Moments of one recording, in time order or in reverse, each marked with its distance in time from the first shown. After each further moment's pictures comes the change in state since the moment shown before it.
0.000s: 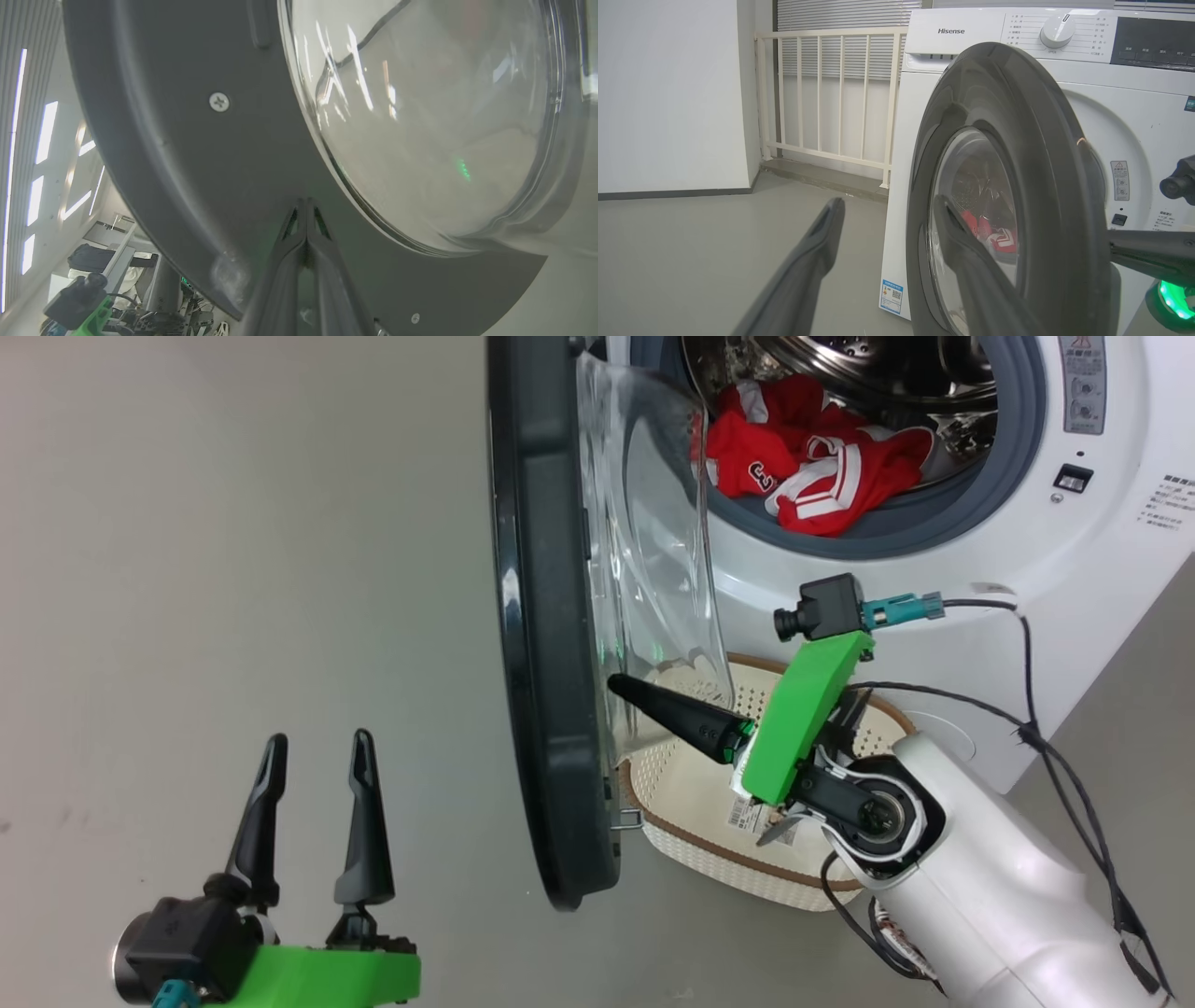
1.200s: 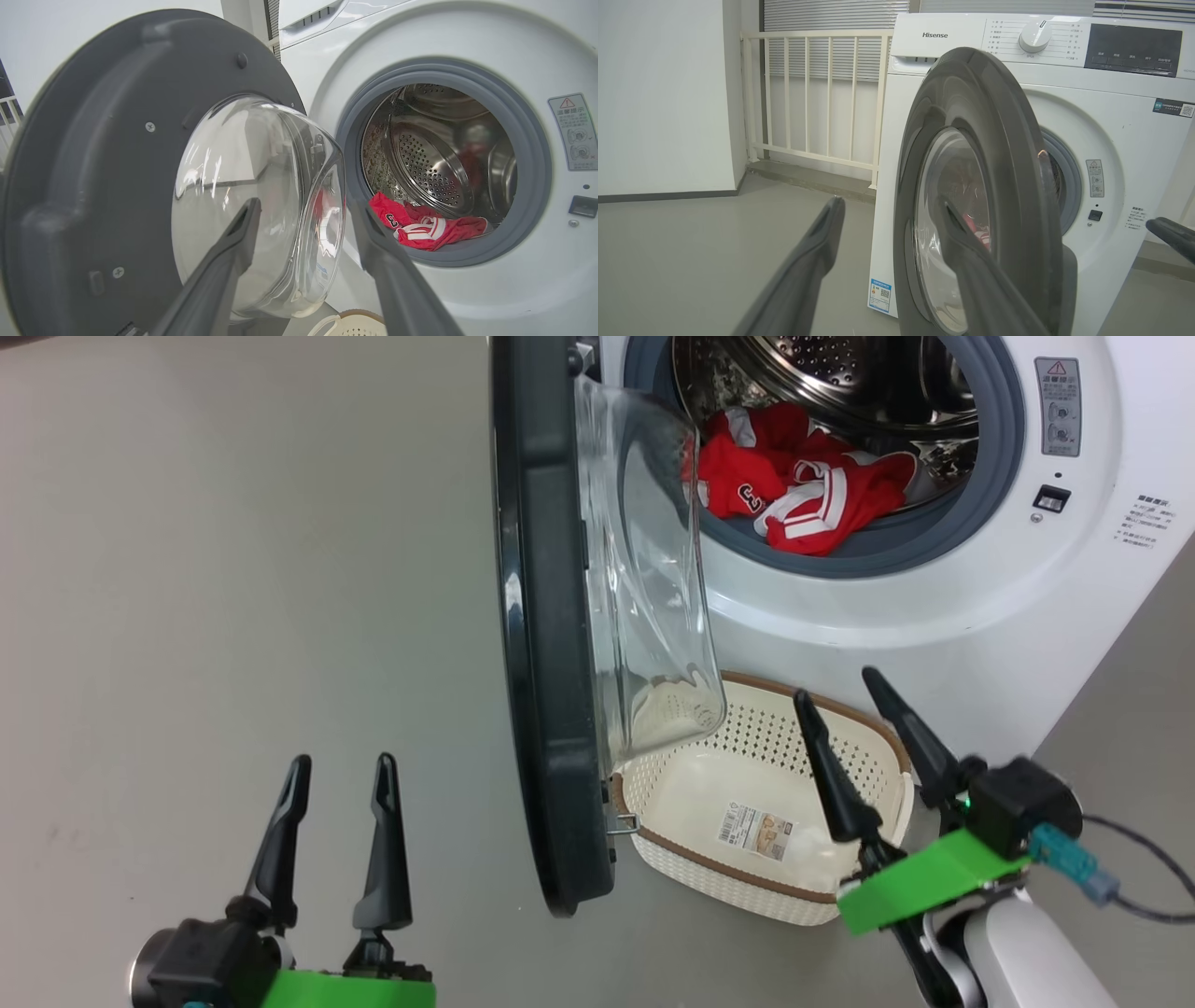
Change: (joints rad) left arm 0.041 0.005 -0.027 -0.023 0.012 -0.009 0.000; right arm 0.413 0.043 -0.368 -0.204 -1.130 0.001 -0.665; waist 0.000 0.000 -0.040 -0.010
